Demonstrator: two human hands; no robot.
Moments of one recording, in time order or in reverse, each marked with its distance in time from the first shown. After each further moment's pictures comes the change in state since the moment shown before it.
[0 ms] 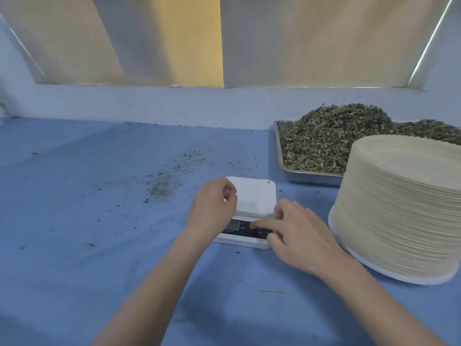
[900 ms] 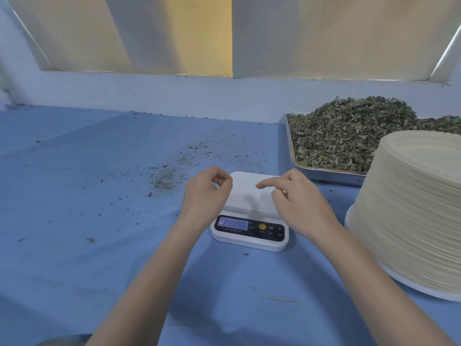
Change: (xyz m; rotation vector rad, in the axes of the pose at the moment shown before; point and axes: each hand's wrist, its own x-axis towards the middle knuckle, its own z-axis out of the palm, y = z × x) left_hand 0.013 -0.015 -0.016 -0.163 0.091 -0.092; right_hand 0.050 -0.005 -0.010 0.410 0.129 0.197
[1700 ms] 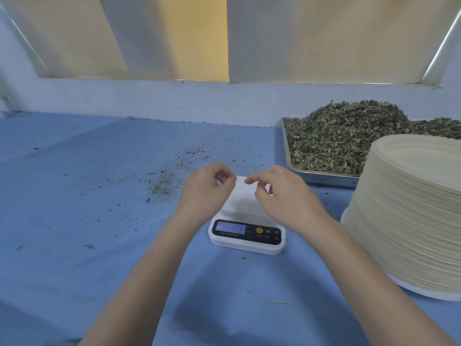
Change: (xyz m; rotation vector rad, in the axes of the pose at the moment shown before) left_hand 0.002 0.024 -0.014 0.056 -0.083 0.156; right_hand 0.009 -0.024 -0.008 -0.081 -0.010 -0.115
